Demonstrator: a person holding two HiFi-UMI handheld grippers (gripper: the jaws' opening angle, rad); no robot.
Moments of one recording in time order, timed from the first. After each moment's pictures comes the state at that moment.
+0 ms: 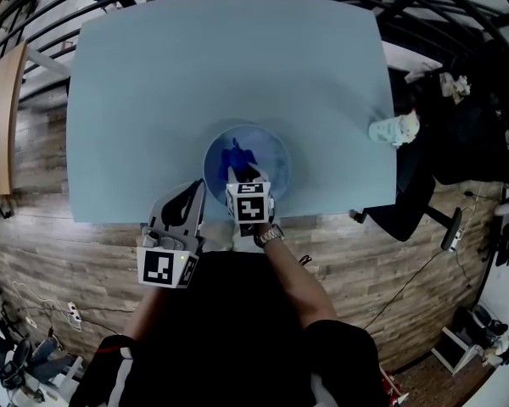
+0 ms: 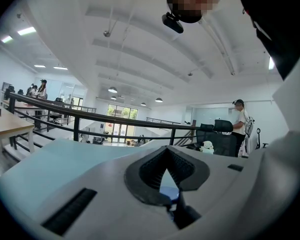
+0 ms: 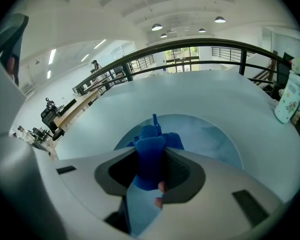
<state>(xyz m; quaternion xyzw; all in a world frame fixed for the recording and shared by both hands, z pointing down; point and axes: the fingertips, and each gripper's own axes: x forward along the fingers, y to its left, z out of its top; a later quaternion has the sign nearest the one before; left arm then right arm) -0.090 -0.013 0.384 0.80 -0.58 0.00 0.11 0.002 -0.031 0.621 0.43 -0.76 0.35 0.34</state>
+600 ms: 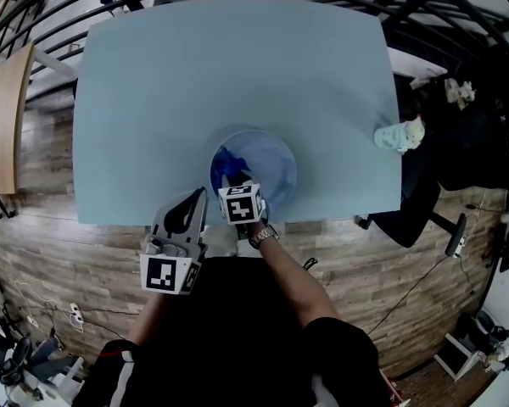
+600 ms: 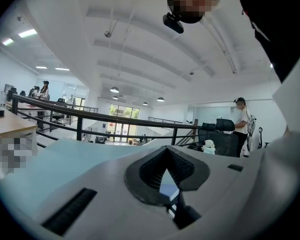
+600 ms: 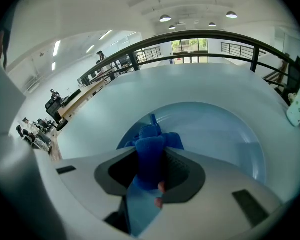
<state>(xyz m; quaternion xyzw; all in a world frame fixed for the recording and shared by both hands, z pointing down) -0.100 -0.003 0.386 0.80 -0.59 0.01 0.11 -0.039 -0.017 0.650 0.39 -0.77 0.35 0.36</state>
